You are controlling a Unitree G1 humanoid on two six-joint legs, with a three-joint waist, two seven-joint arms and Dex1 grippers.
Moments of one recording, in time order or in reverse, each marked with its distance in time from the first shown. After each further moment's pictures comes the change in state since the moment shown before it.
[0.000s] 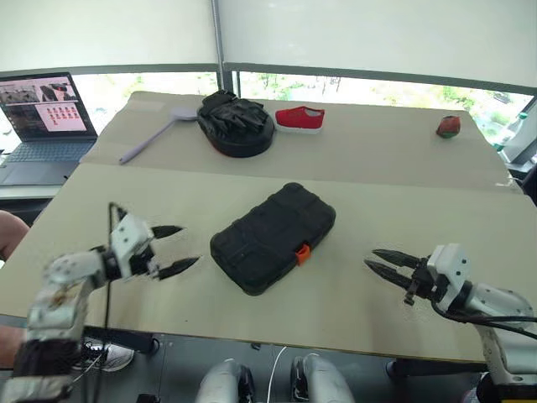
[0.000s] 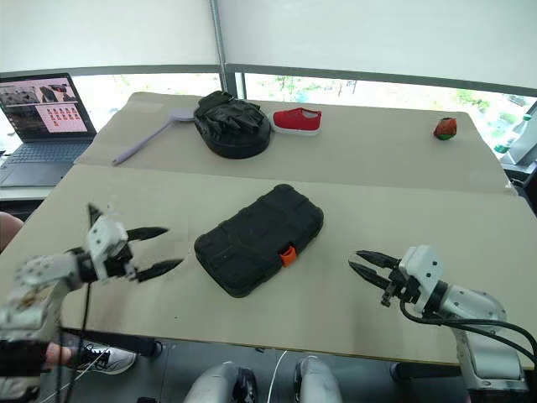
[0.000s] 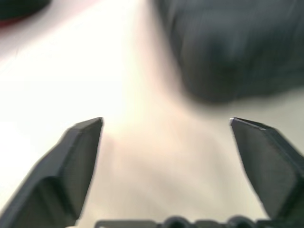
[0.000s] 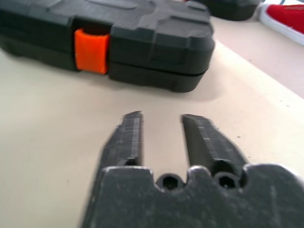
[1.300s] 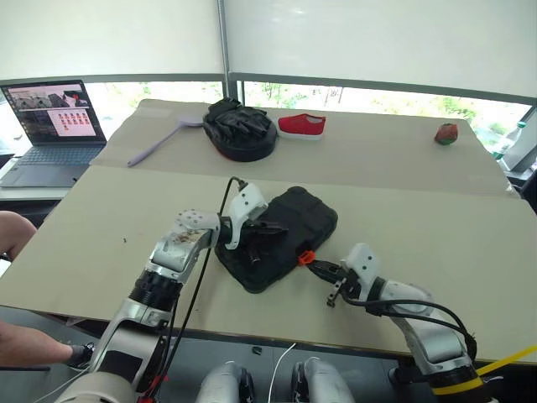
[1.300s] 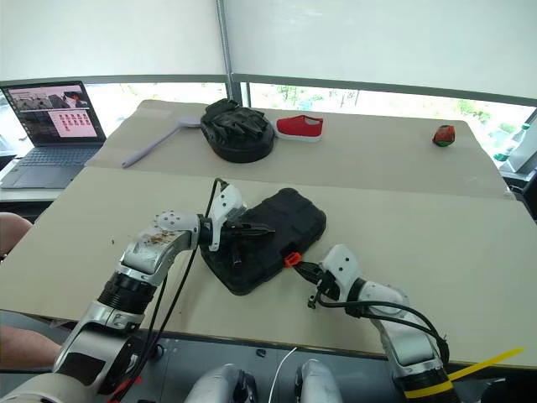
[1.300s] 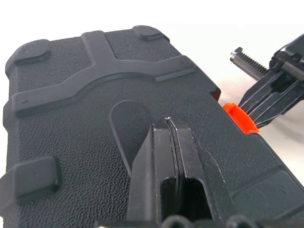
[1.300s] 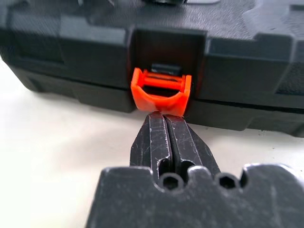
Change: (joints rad) left arm -0.604 -0.363 -0.474 0.073 0.053 0.487 0.054; right arm -0.124 0.230 0.319 -0.127 -0.125 0.326 -0.282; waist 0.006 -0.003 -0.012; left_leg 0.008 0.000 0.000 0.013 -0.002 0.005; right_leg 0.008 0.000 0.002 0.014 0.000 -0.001
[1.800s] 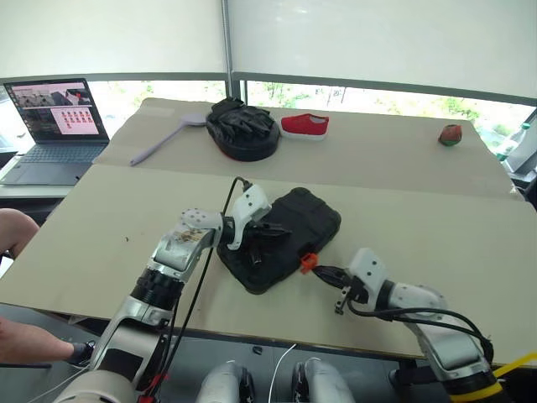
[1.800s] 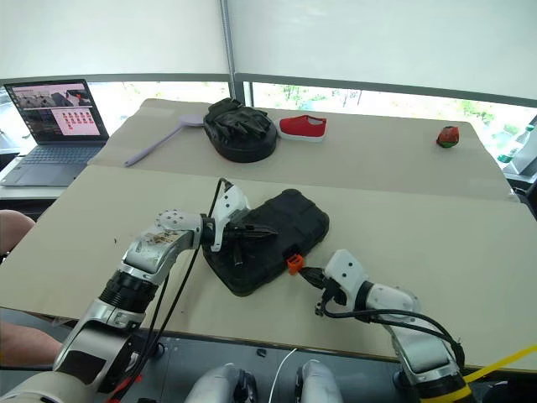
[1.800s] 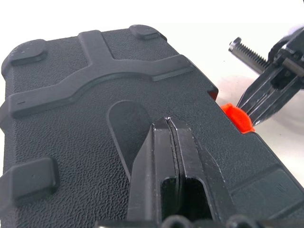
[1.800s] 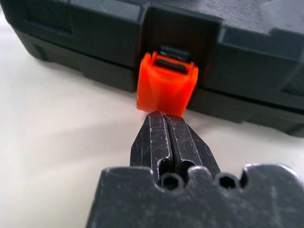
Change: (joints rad) left arm -0.011 -0.004 -0.013 -0.004 0.001 -0.003 -0.014; right arm -0.007 -0.079 0.052 -0.013 -0.078 -0.029 0.000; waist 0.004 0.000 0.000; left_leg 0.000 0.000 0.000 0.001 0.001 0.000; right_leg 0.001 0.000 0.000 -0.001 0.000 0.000
